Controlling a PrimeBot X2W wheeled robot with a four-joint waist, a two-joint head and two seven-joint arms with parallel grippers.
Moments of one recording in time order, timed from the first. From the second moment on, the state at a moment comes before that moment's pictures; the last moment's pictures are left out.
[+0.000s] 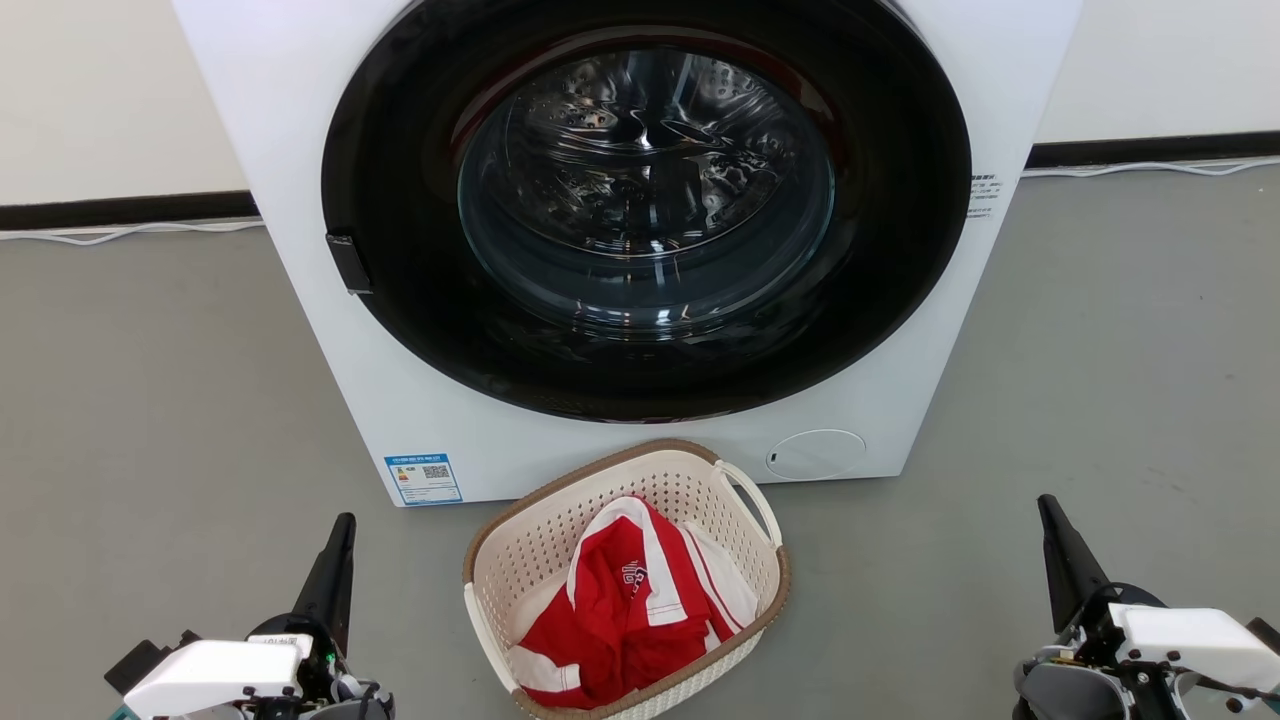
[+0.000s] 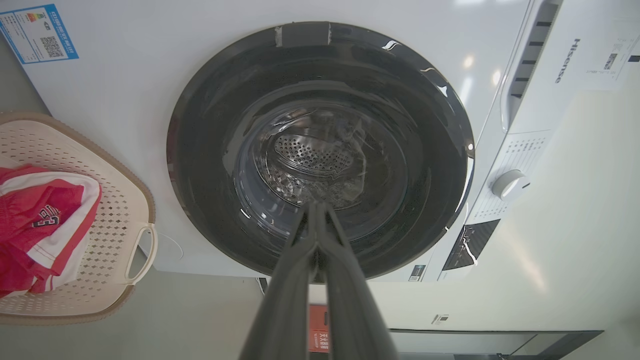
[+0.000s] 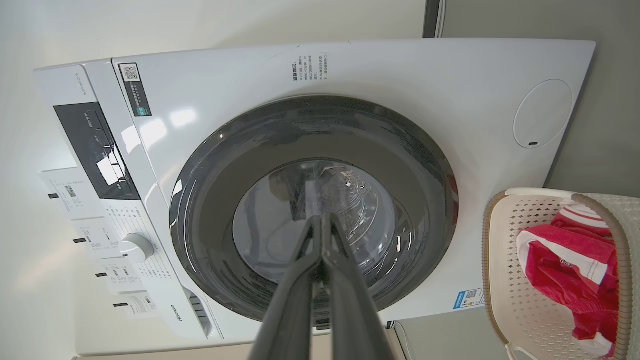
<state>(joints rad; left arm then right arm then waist) -0.05 0.04 0.08 0.27 -1.61 -0.12 0.11 -0.07 -0.04 -0.13 0.27 1.61 0.12 0.11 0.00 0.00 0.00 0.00</state>
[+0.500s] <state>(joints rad) -0.05 0.04 0.08 0.27 -1.61 -0.12 0.11 -0.07 -0.04 -0.13 0.27 1.61 0.12 0.11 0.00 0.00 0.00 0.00</state>
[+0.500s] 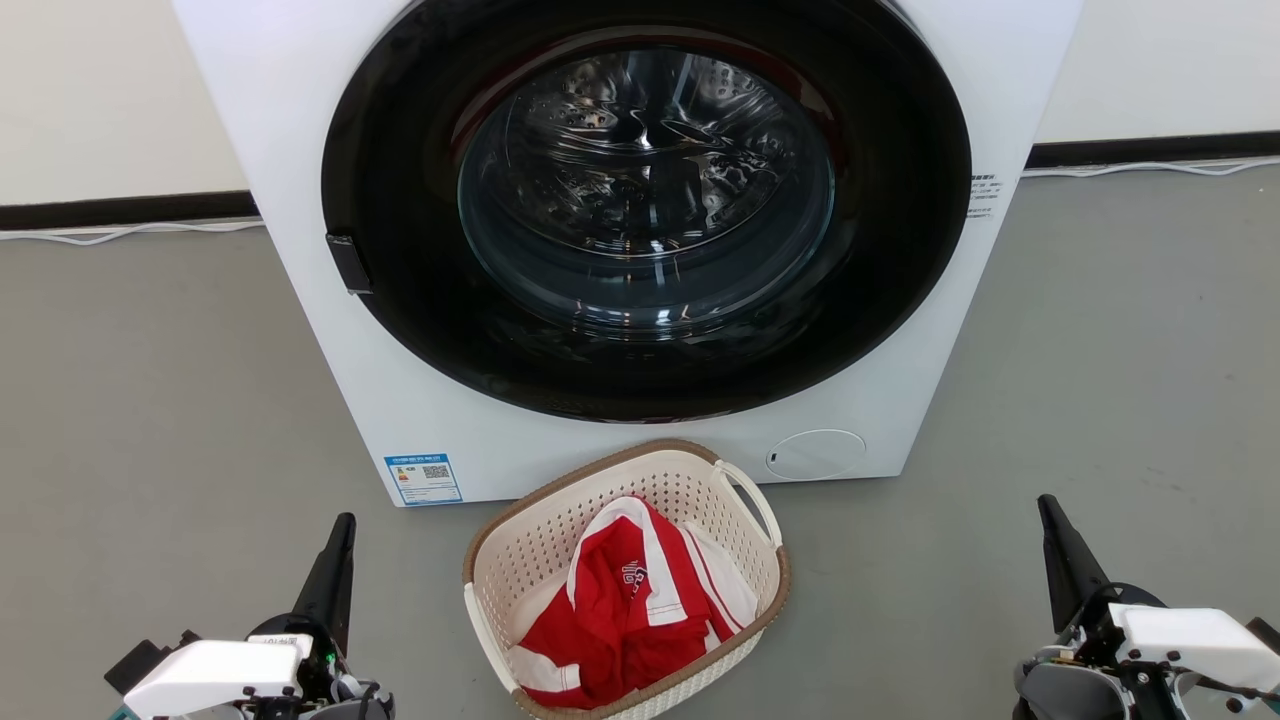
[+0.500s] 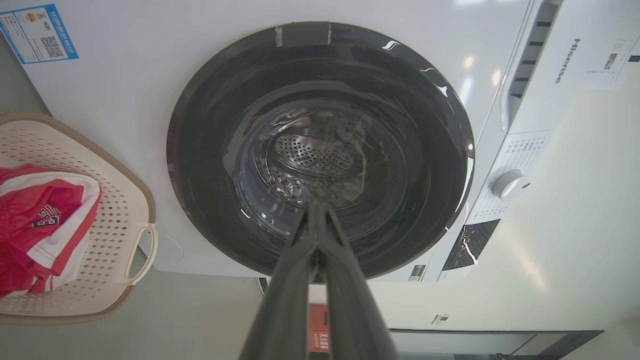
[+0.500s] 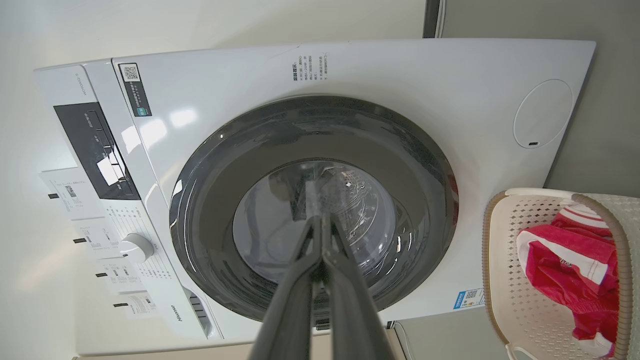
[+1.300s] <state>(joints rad) 0.01 0.03 0.06 0.29 -1.54 -0.11 0.06 0.00 -0.03 -0.11 0.32 1.55 0.12 0.07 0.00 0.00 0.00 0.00</state>
